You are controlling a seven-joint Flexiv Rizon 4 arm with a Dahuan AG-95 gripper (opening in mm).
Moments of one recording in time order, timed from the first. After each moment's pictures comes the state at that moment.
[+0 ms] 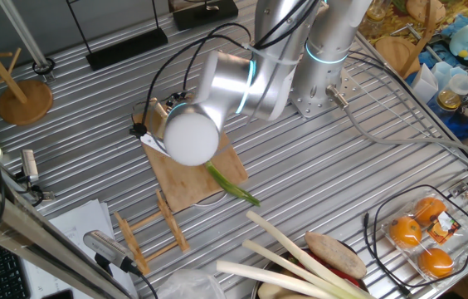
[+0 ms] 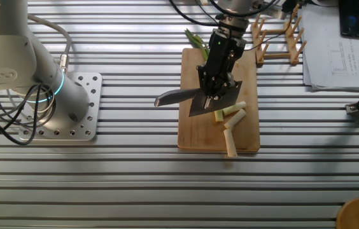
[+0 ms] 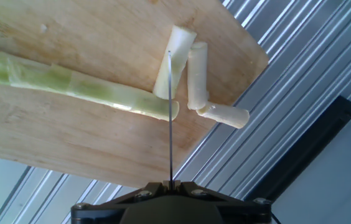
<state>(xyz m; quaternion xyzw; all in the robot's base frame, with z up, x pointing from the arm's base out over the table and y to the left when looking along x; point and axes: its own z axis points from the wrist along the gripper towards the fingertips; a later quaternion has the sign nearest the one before) 0.432 -0.037 0.100 0.26 -0.89 0.31 0.22</state>
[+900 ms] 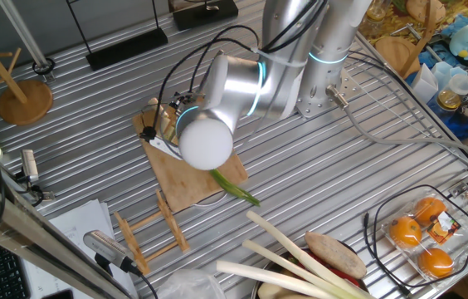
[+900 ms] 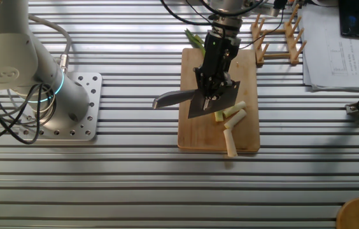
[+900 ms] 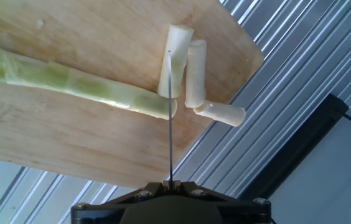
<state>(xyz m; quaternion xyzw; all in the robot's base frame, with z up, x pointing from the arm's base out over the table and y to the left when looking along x) 0.429 -0.039 0.099 0.27 -0.89 0.32 0.20</state>
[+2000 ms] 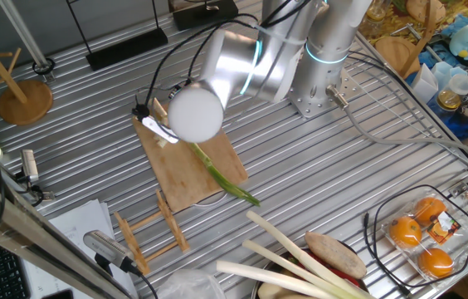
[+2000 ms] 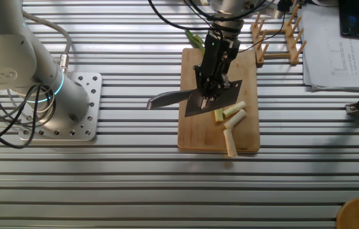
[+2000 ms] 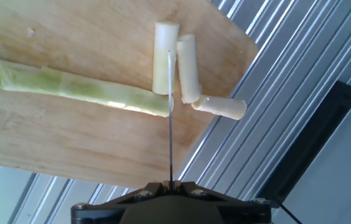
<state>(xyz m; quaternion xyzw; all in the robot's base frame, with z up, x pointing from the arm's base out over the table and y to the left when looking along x) 0.427 -0.038 0.104 0.25 -0.91 0.27 0.18</state>
